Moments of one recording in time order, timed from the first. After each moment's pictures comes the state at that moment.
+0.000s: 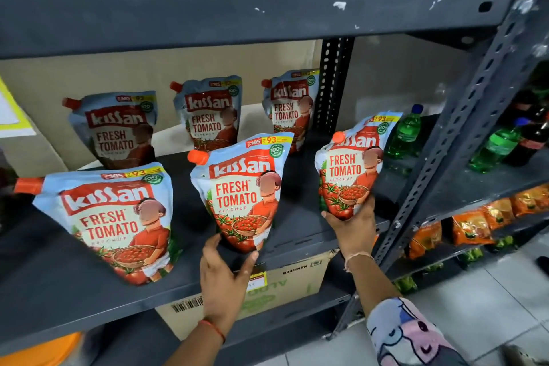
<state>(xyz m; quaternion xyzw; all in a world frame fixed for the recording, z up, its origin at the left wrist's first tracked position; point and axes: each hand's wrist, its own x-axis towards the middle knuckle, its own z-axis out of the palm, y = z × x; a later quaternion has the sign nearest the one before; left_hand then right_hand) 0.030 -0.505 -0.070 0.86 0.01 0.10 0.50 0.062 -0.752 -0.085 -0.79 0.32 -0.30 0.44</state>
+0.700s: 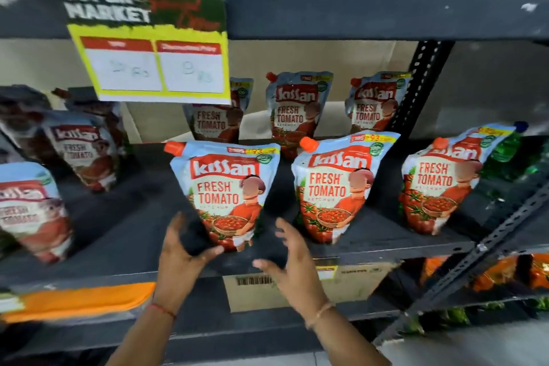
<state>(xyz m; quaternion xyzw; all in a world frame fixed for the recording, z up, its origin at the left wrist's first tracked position) 0.039 -0.322 -0.046 0.83 0.07 0.11 0.54 0.017 -0.517 -0.061 -0.85 -0.07 -0.06 0.51</state>
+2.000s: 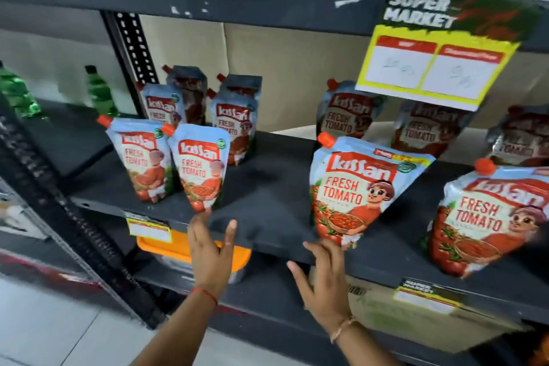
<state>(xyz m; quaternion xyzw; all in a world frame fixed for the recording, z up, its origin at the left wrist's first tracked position) -0.012 -0.185 -0.063 0.81 0.20 0.29 0.47 0.007 -0.378 -0.093 -0.86 -0.21 -0.24 0.41</state>
